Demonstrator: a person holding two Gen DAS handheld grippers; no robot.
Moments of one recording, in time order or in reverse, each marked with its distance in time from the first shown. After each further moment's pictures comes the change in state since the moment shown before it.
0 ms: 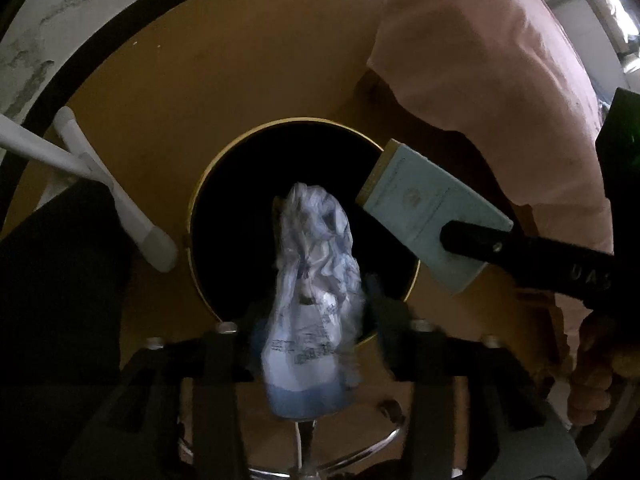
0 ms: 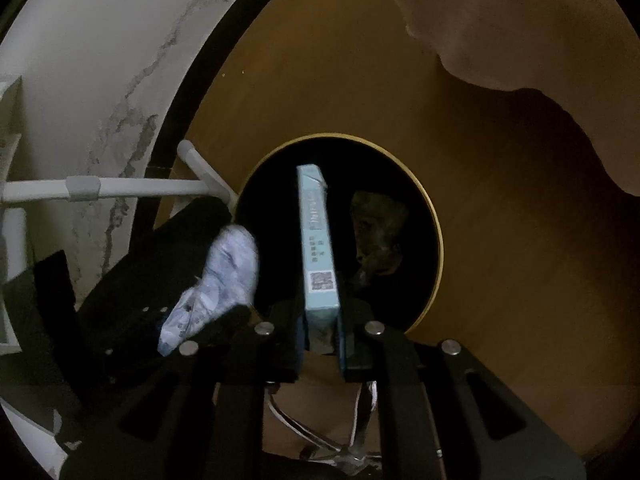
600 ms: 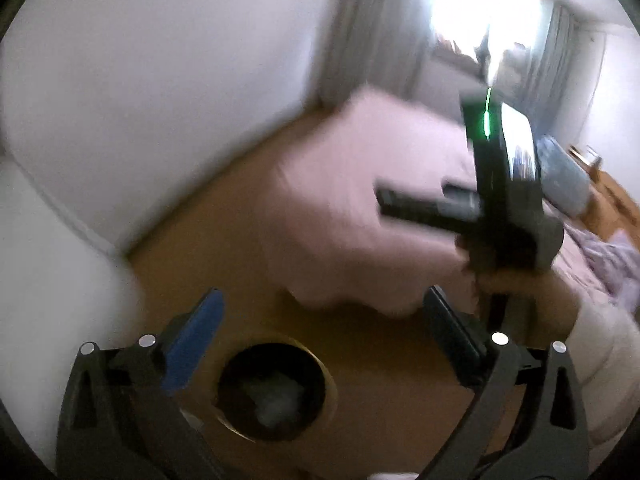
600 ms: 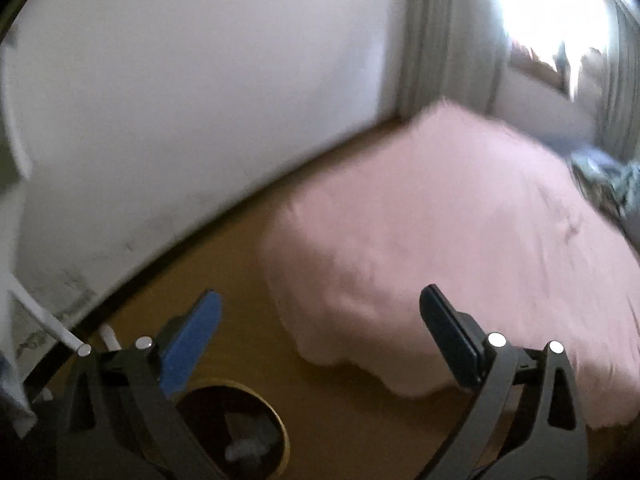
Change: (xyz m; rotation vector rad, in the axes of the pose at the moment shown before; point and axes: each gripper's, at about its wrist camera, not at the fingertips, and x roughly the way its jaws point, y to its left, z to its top) left arm -0.306 -0.098 -0.075 0.406 -0.770 -0.045; right arm -0.270 0.084 -0.062 -0.186 -0.970 -0.449
